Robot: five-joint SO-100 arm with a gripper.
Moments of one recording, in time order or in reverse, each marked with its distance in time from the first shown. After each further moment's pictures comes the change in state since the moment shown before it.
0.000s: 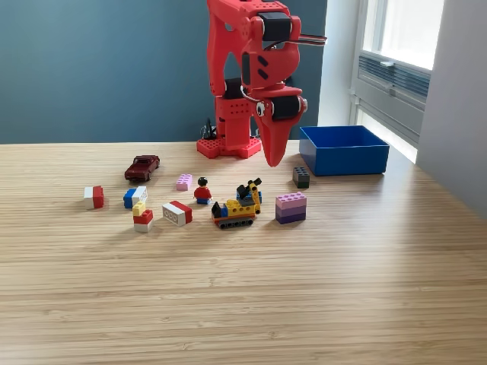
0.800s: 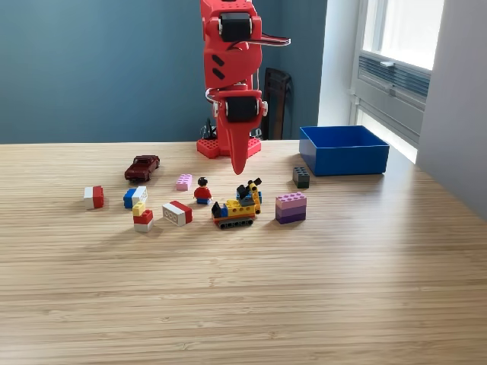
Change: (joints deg) arm 14.8 0.0 0.0 -5.7 -3.3
